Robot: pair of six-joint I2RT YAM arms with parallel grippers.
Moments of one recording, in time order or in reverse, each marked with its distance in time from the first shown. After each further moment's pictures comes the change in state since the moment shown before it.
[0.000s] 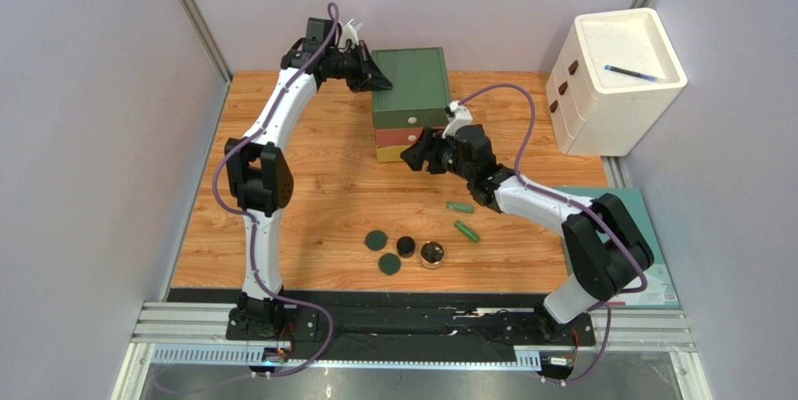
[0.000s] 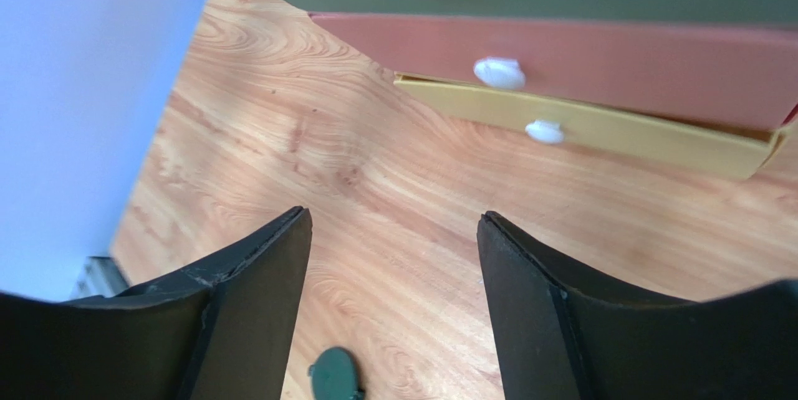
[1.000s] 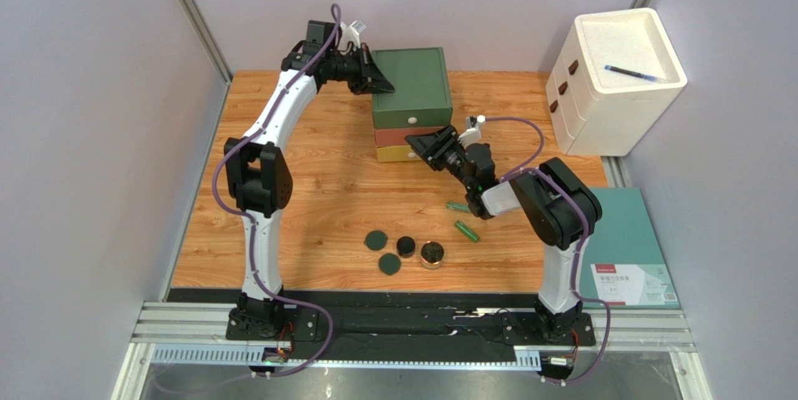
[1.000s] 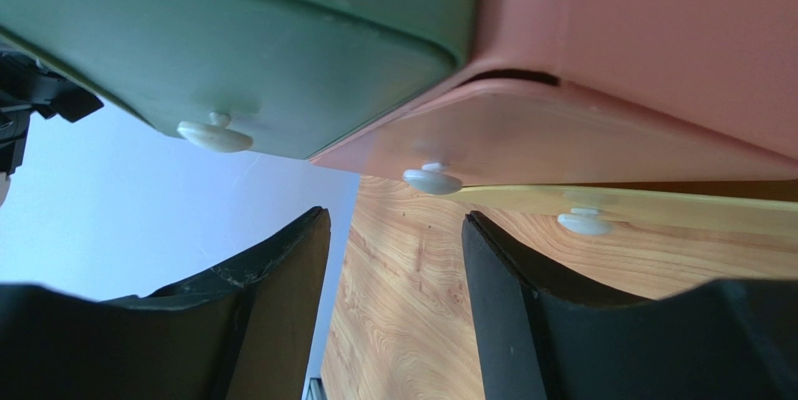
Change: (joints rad) left arm 0.000 -0.013 -0.043 0.030 0.064 0.043; right arm -0.088 0.377 -0.103 0.797 -0.027 0.583
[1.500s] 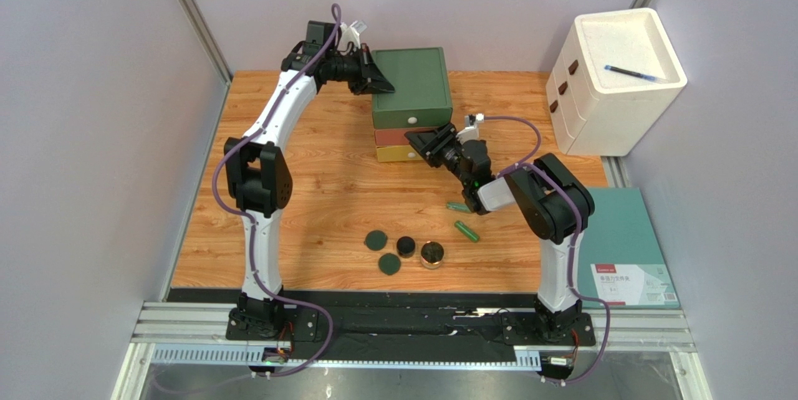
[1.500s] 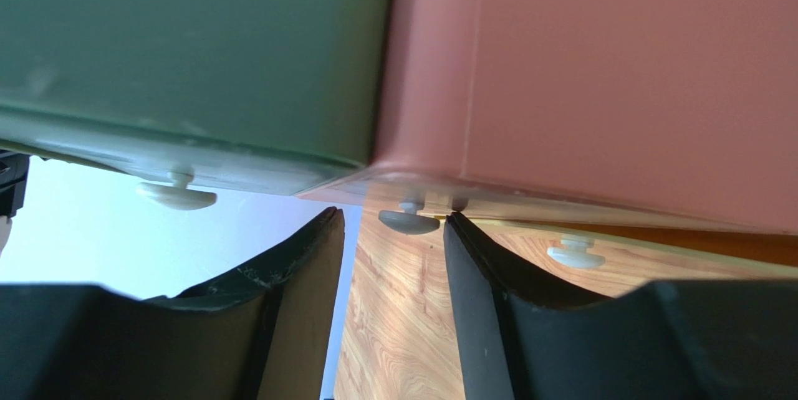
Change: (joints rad) left arm 0.000 0.000 -0.008 0.012 0.021 0.010; right arm -0.010 0.062 0.062 -0.005 0.031 0.053
